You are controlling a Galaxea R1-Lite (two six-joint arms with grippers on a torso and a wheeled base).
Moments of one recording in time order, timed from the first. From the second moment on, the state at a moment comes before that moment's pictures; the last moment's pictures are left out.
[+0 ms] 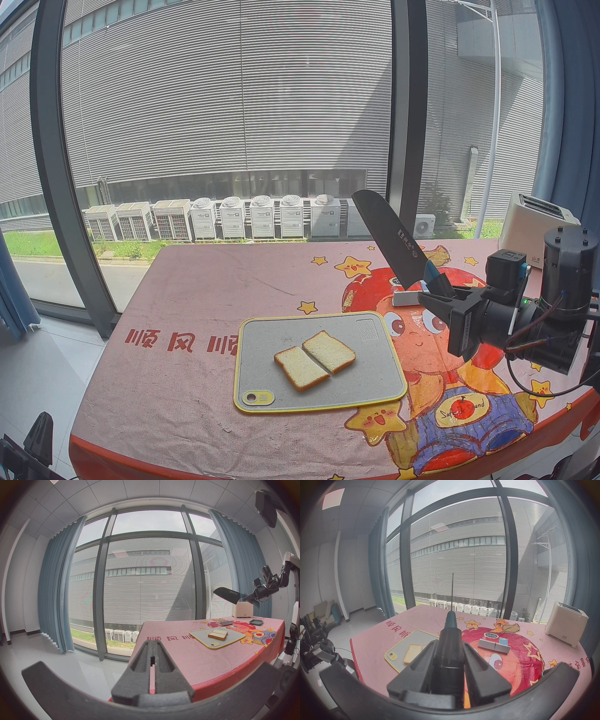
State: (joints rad) left arm 0.00 0.02 -0.02 0.00 0.00 0.00; right arm 0.69 1.47 -0.63 -0.49 -0.19 0.11
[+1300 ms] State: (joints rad) left arm 0.00 0.02 -0.02 0.00 0.00 0.00; right arm 0.59 1.47 -0.64 -0.57 -0.27 0.14
